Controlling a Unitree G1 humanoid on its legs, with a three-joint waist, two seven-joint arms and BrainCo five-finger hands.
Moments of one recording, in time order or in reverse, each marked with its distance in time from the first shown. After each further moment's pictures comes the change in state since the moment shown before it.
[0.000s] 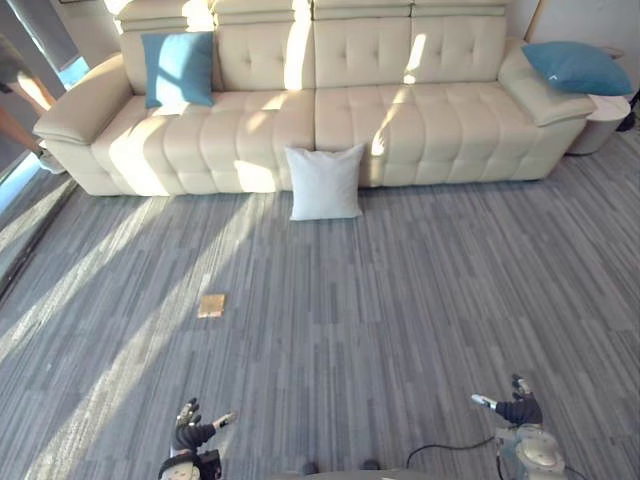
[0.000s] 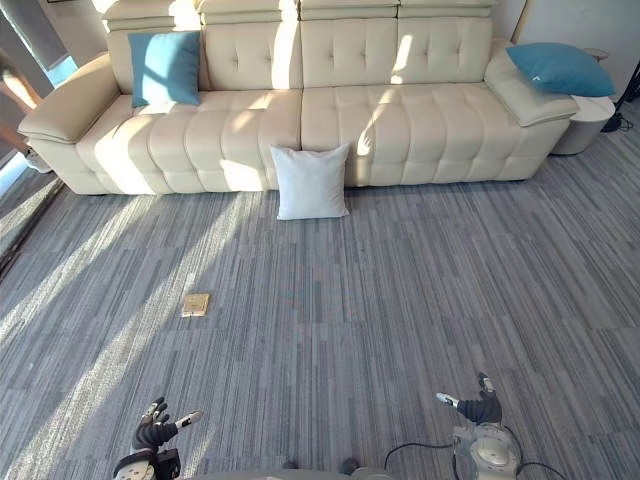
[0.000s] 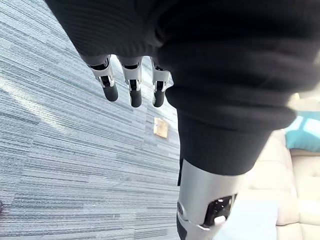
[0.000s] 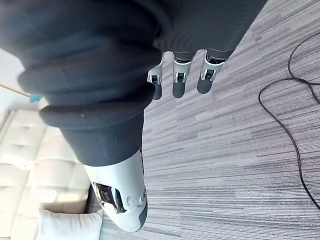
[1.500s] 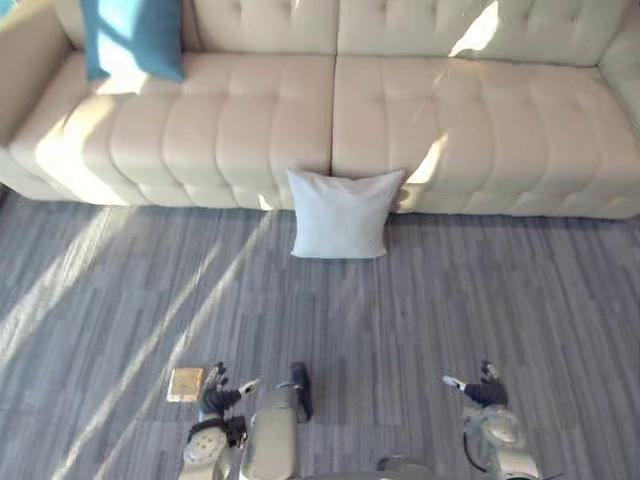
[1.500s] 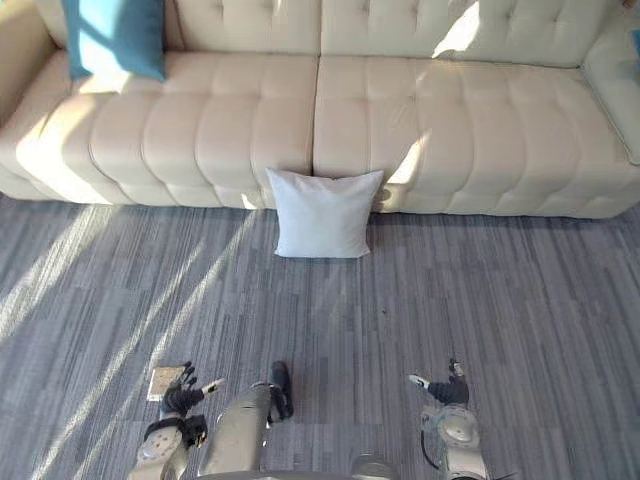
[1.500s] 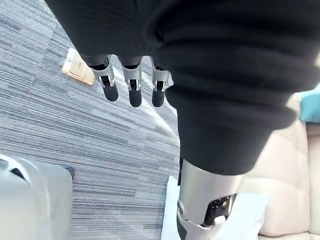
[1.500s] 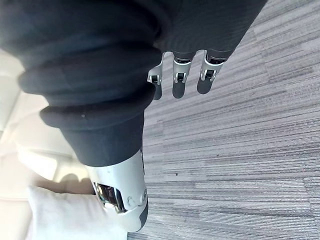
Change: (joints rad) left arm -0.096 -0.036 -0.105 -0.034 -0.016 0.015 0.046; right arm -0.081 0.097 0.080 0.048 0.044 0.018 -0.066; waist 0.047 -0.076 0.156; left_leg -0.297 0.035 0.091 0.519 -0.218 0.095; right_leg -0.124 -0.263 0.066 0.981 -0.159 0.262
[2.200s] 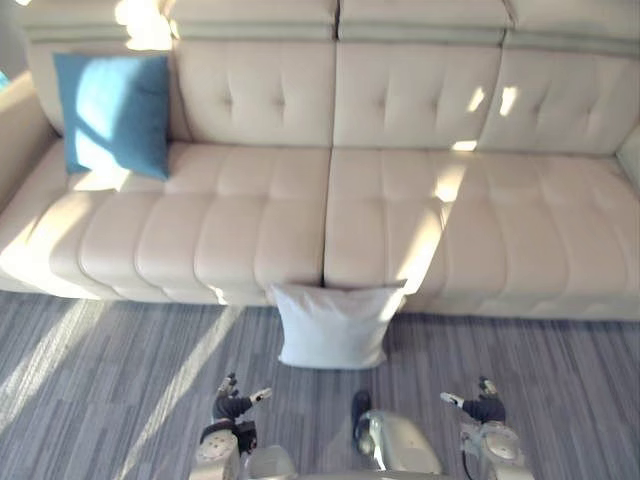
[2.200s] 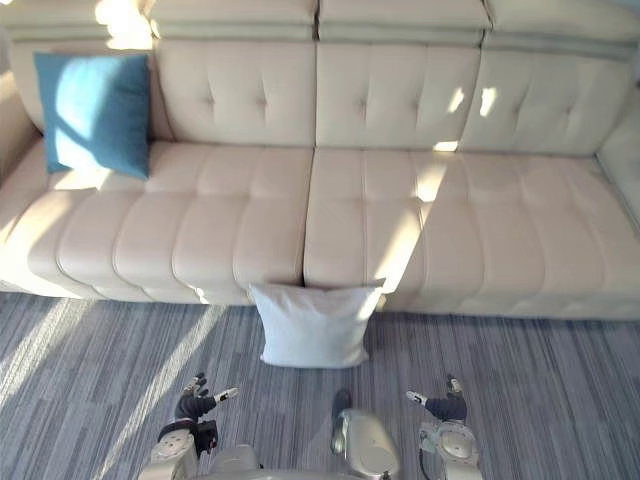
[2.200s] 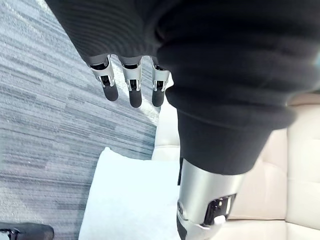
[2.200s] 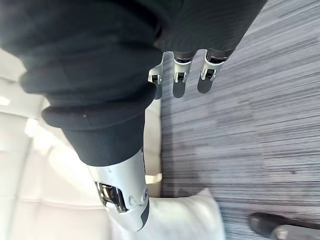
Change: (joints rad) left arm -0.030 -0.059 -0.011 0.068 0.022 0.004 -0.006; right arm 0.064 0.013 0.029 -0.137 0.001 -0.004 0.003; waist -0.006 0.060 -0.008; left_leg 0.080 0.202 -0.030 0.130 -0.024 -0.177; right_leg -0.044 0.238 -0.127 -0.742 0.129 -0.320
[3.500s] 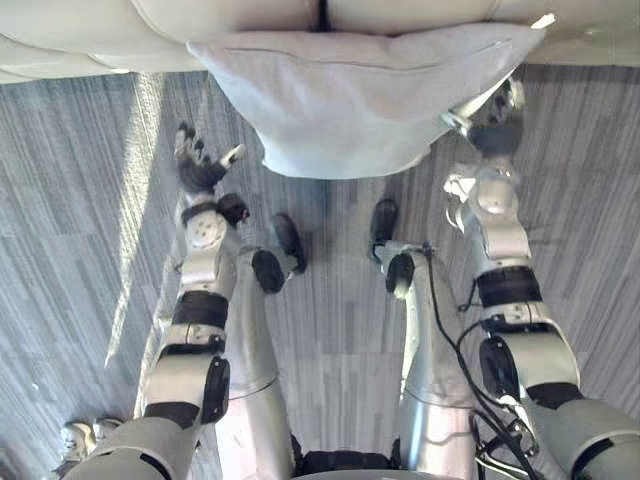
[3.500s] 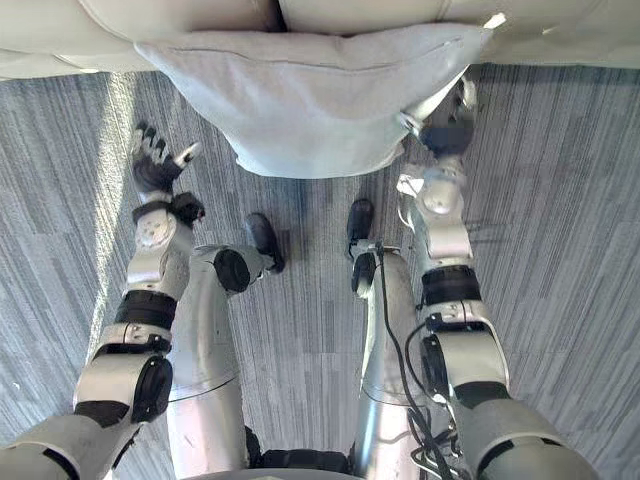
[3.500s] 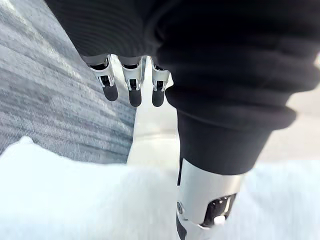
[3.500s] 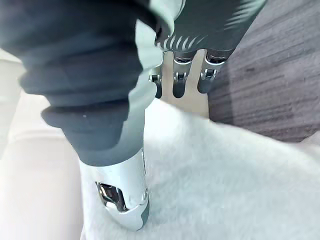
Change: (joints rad) left arm -1.037 0.187 -0.076 -0.120 -0.217 -0.062 0.218; right arm -1.136 -0.099 0.160 -0.011 0.156 -0.008 -0.266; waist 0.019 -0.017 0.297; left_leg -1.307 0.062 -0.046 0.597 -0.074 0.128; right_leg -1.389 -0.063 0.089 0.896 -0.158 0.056
